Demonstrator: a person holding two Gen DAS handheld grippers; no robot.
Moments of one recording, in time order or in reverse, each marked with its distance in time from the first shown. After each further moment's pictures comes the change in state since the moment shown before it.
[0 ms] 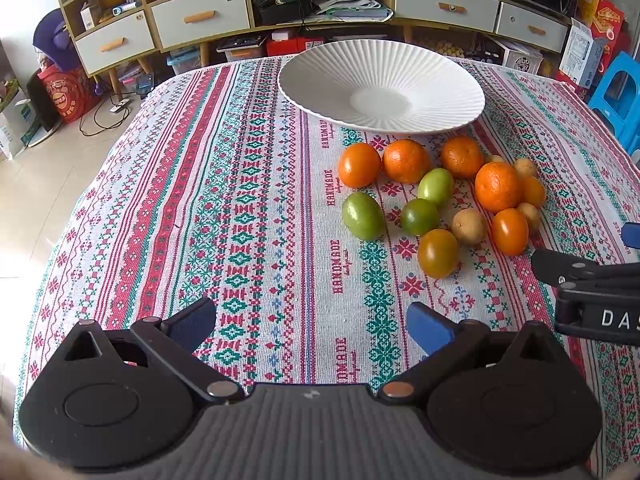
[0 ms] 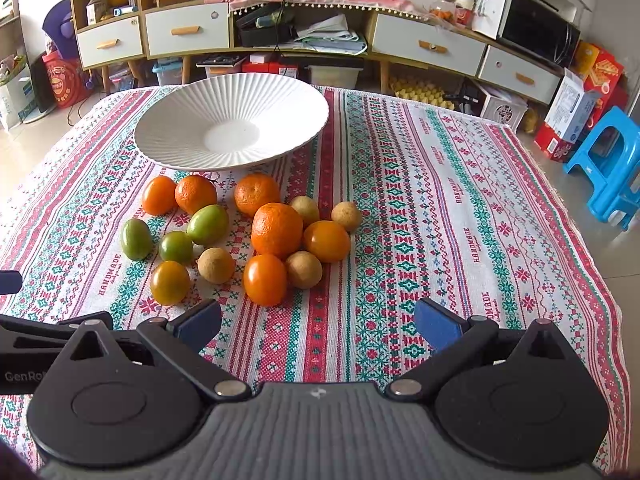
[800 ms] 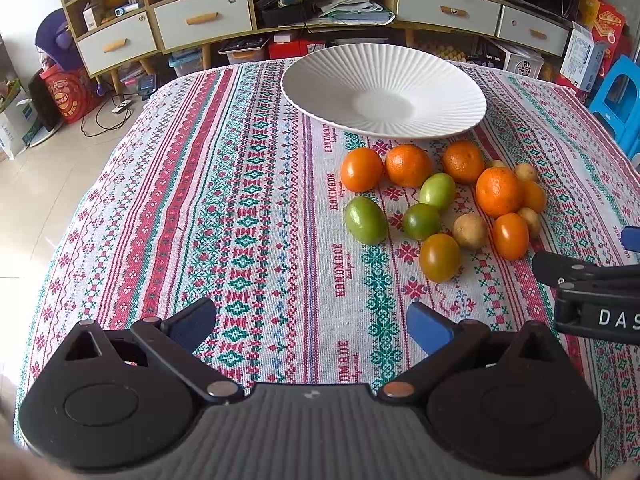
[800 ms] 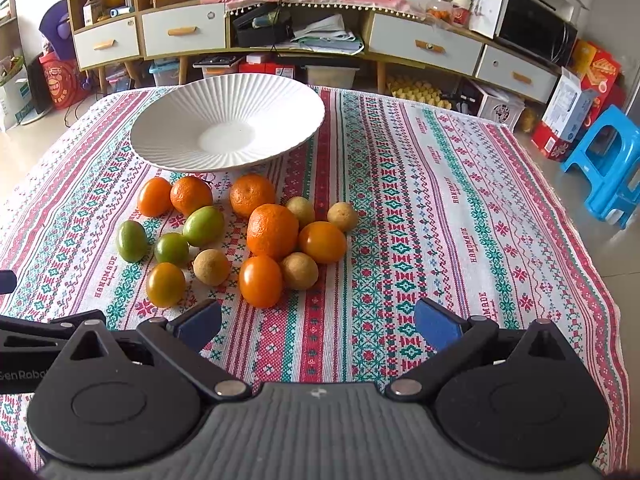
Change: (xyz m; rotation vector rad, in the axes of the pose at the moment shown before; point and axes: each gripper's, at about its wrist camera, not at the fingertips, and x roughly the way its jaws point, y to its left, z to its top) left arm -0.001 0.002 0.003 -0.009 -0.007 0.000; right arm 0.002 -0.001 0.001 0.003 0.000 -0.009
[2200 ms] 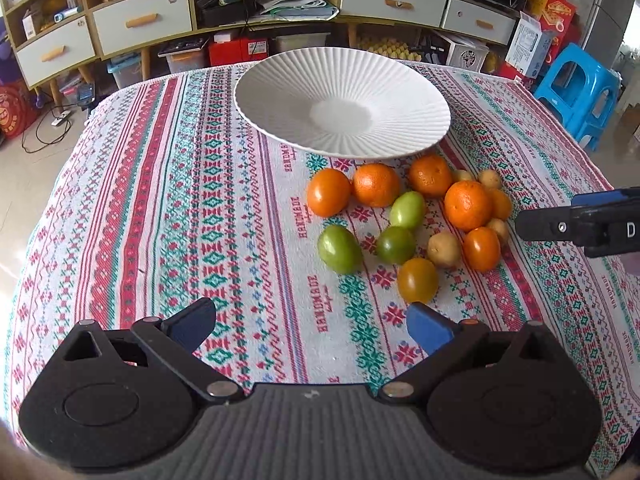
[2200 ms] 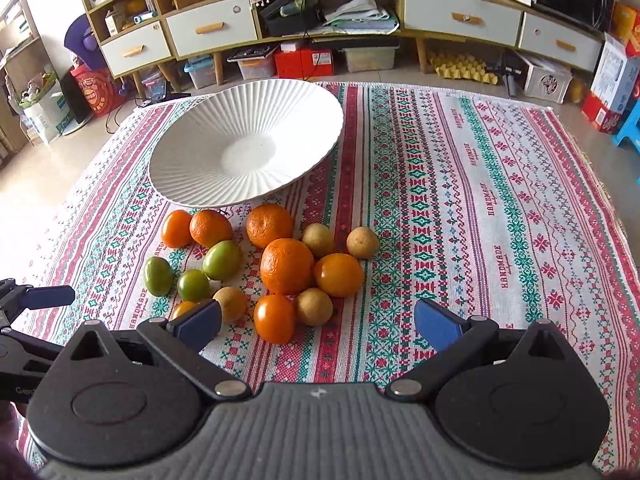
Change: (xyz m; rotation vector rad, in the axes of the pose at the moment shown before) left arm 0.014 0.017 0.031 0.097 0.019 -0.183; right arm 0.020 -0.034 0.043 0.050 0.091 0.211
